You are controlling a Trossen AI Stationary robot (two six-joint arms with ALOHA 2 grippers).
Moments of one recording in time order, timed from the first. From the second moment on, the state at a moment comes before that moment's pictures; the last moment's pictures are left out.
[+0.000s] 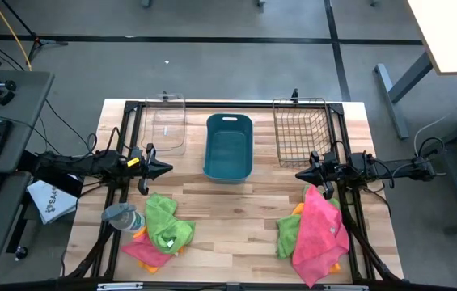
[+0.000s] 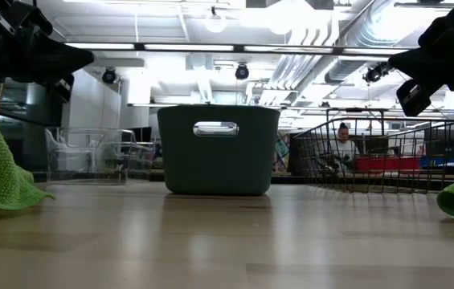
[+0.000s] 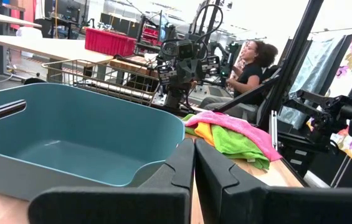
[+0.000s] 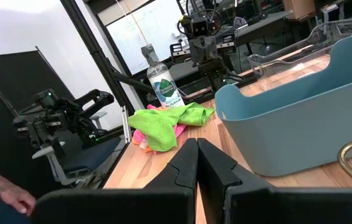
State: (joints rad) left arm -0.12 0.01 0.01 0.04 -0.17 -0.23; right arm 0.11 0.01 0.01 0.02 0.00 0.42
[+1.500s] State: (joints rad) left arm -0.12 0.01 0.01 0.04 -0.17 -0.23; right arm 0.11 0.01 0.01 0.02 0.00 0.41
